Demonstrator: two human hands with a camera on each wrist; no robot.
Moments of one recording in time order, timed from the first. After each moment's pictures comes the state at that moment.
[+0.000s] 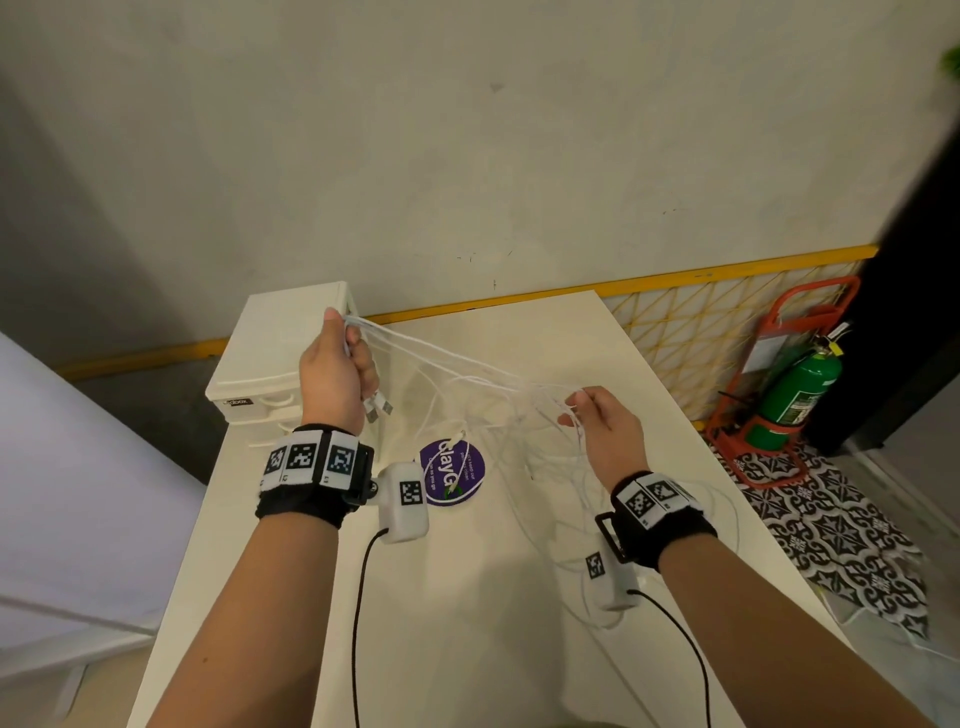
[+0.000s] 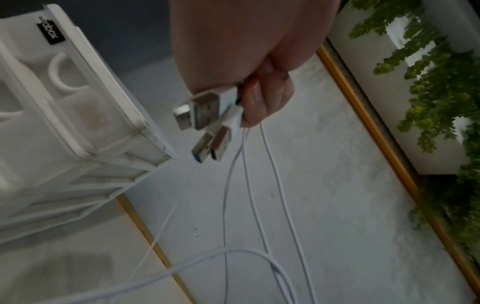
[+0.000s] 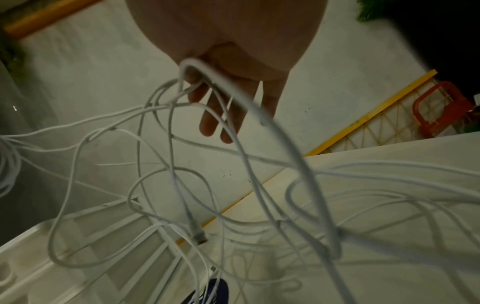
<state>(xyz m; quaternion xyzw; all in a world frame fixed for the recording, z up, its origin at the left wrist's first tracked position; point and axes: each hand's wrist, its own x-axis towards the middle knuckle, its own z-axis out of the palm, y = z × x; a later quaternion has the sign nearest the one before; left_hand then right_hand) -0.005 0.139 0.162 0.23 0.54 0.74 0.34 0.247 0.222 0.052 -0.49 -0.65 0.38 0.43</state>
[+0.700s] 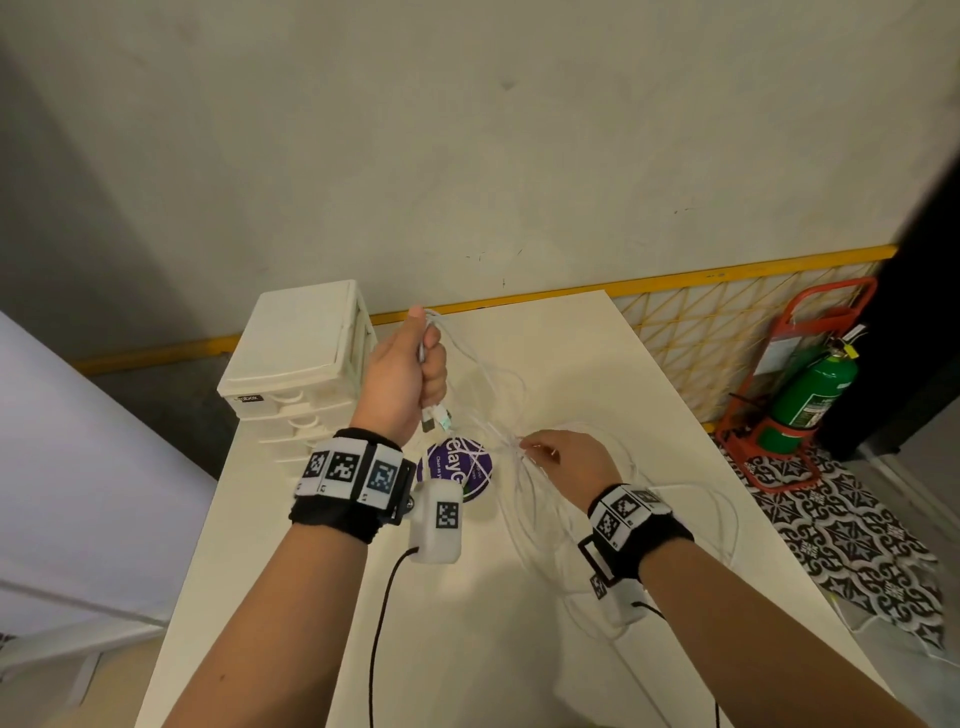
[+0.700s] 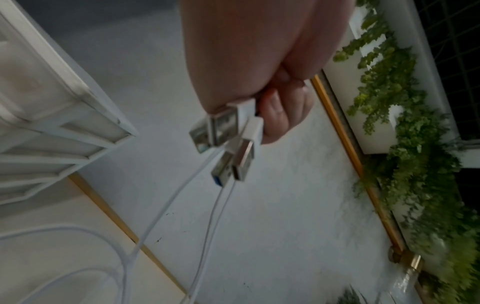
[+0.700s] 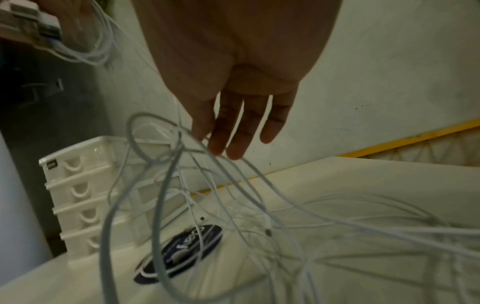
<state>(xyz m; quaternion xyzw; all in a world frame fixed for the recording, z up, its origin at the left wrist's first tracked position) 0.039 0.139 0.171 0.35 0.48 0.65 0.46 0.224 0.204 0.040 -0.45 -0.82 0.29 0.20</state>
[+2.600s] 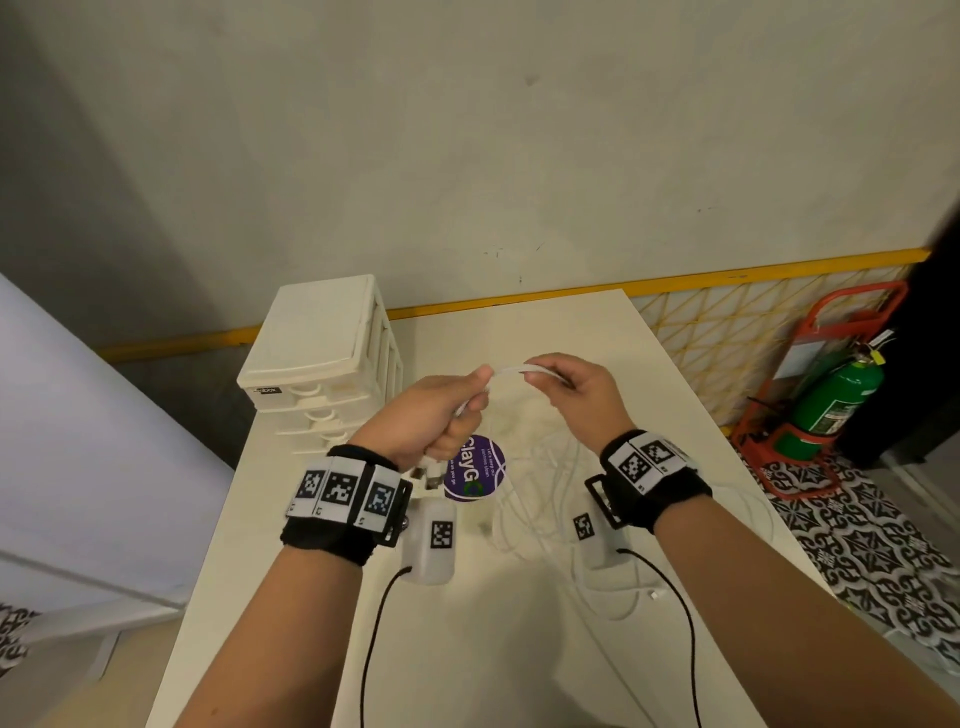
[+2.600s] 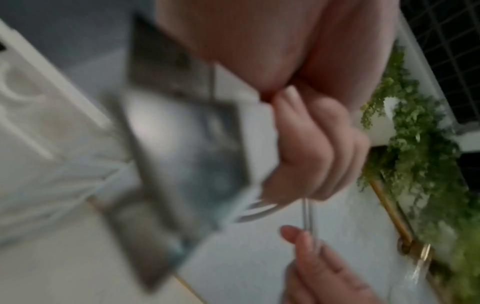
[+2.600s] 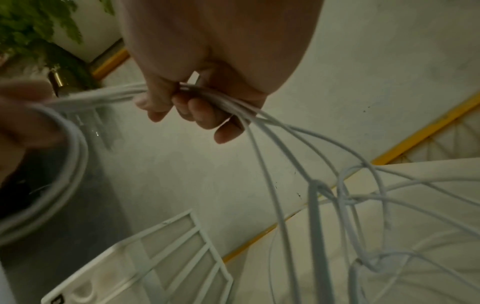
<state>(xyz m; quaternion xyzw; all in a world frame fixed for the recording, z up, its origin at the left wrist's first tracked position) 0.035 0.113 0.166 0.45 0.56 0.41 0.56 0.198 0.222 0.103 -0.31 -0.71 0.47 0.43</state>
